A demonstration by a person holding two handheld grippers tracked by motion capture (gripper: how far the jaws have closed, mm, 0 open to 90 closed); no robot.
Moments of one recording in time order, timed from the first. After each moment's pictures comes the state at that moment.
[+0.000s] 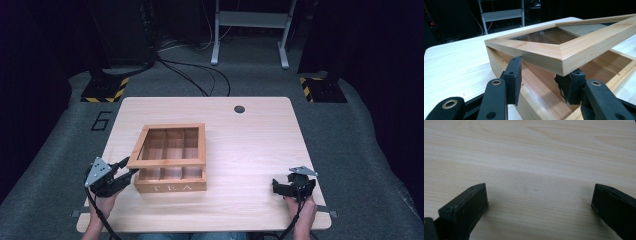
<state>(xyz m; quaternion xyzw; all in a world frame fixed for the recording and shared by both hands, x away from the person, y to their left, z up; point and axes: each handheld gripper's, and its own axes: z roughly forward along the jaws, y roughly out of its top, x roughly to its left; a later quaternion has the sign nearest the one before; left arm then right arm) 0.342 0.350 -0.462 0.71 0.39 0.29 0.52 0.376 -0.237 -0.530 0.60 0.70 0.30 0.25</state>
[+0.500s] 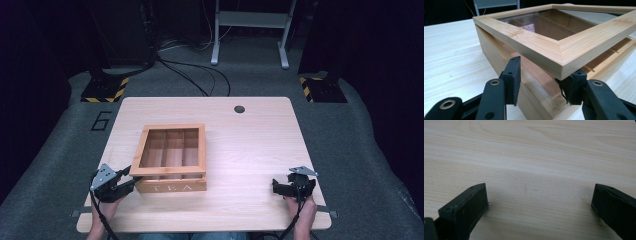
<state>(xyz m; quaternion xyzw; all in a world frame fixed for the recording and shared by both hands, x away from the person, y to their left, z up) 0.339 0.349 -0.484 0.73 0.40 0.25 0.50 0.376 -0.237 -0.530 0.60 0.70 0.30 0.25</state>
